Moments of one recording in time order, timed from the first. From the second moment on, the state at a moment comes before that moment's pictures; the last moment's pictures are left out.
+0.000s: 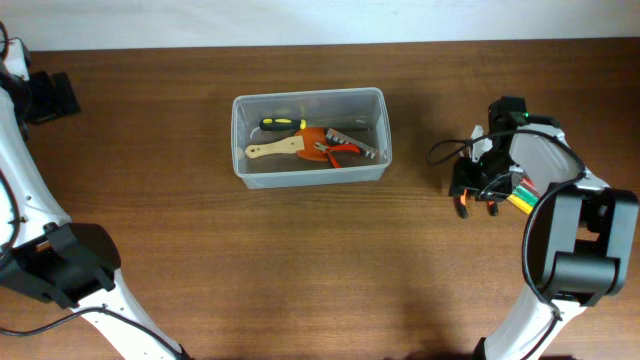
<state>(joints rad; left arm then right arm) 0.46 2.20 2.55 -1.49 -0.04 0.08 -0.15 2.01 1.38 -0.96 -0.13 0.01</state>
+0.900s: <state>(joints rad) 0.46 2.20 2.55 -1.49 -0.04 0.08 -0.13 2.00 1.47 -1.12 -0.12 0.06</state>
